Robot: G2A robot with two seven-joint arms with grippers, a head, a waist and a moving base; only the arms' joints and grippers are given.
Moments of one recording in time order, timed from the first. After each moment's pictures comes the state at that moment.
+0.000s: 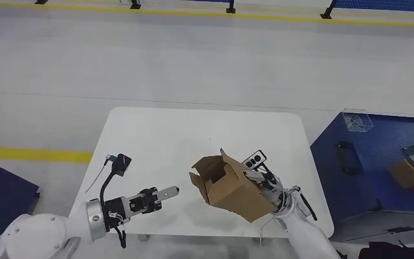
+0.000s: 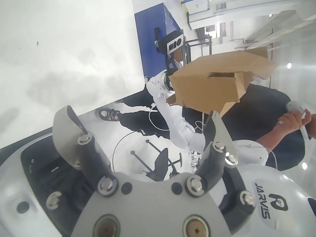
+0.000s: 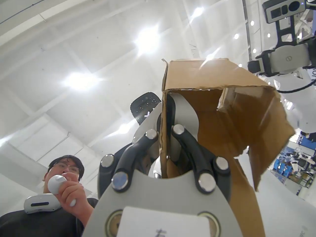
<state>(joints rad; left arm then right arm) 1.47 -0.89 -1.51 -2.28 -0.26 0.33 -0.87 -1.30 -1.18 1.21 -1.61 1.32 0.05 1.26</state>
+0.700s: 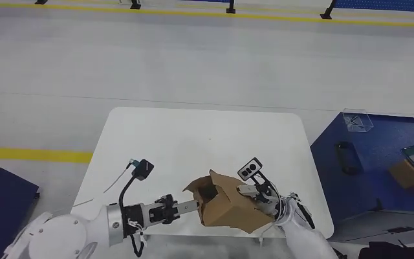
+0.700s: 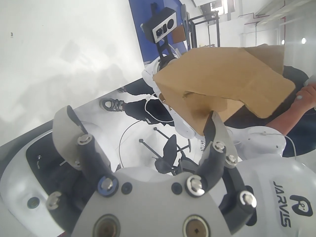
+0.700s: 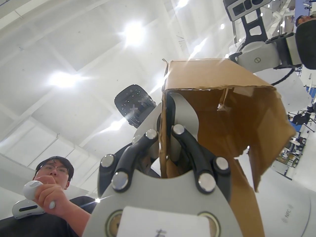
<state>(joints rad) 1.37 -0.89 -1.36 -2.30 -0.17 0.37 -0.91 -1.33 -1.18 1.22 -1.61 1.22 0.05 1.32</state>
